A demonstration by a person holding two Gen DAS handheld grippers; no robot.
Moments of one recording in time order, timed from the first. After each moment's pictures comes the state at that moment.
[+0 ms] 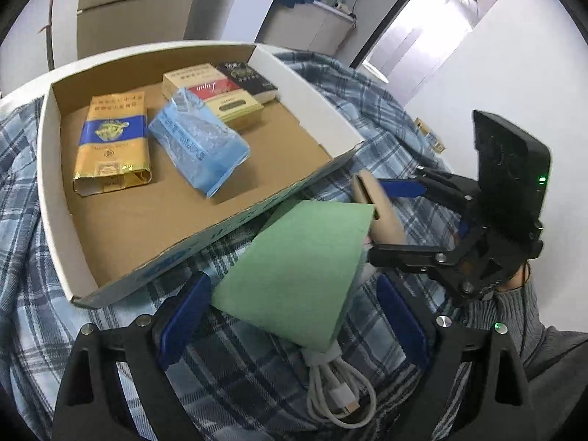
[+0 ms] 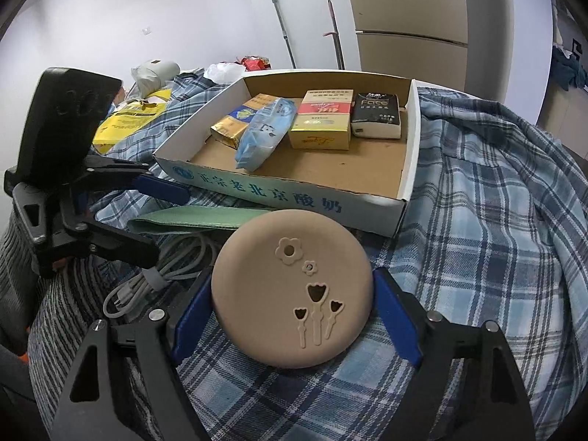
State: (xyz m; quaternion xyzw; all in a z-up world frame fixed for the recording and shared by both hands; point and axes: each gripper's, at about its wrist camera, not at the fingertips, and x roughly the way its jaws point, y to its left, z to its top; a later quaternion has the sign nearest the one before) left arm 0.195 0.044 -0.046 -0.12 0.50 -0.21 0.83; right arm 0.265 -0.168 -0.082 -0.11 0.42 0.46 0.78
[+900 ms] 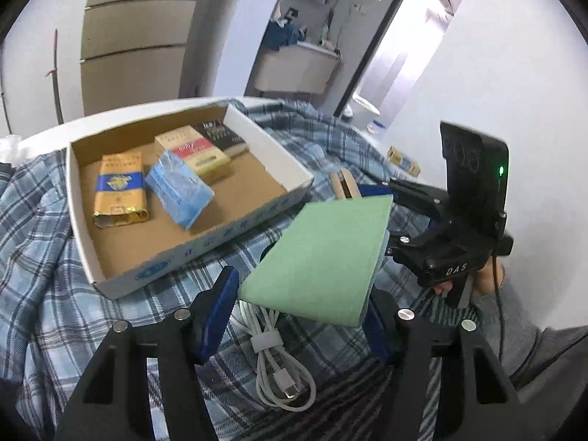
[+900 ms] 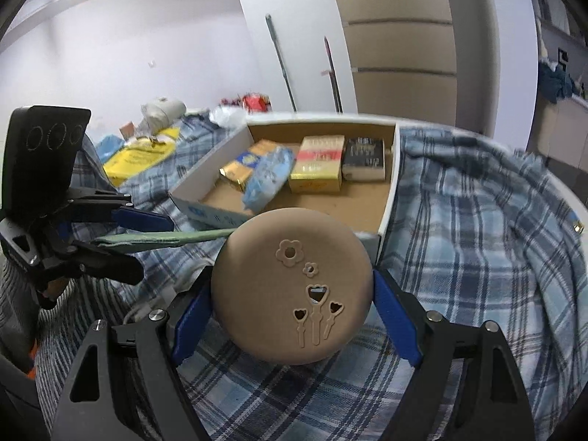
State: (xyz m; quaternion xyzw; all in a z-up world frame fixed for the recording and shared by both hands) left arm 0.143 0.023 0.007 -0.10 0.41 -0.20 0.89; right arm 0.254 -0.196 -0.055 -0.07 0.34 0.47 0.81
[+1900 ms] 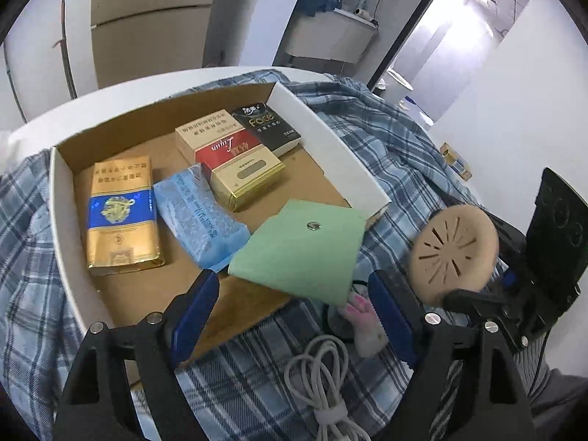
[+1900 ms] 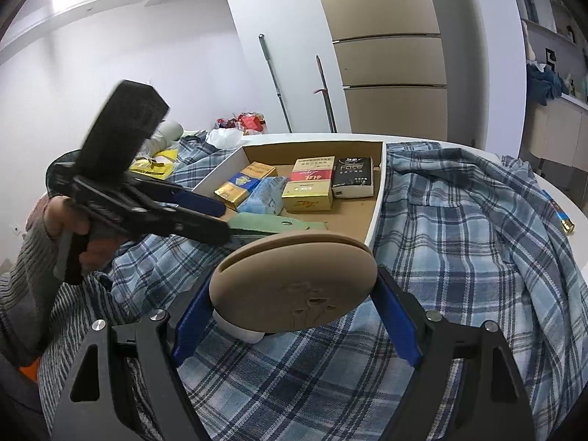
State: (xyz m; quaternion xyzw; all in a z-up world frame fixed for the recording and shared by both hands) left arm 0.244 0.038 -0.029 -0.10 0.50 -0.15 0.85; right arm 0.255 -0.208 -0.050 -0.04 0.33 0.46 0.82
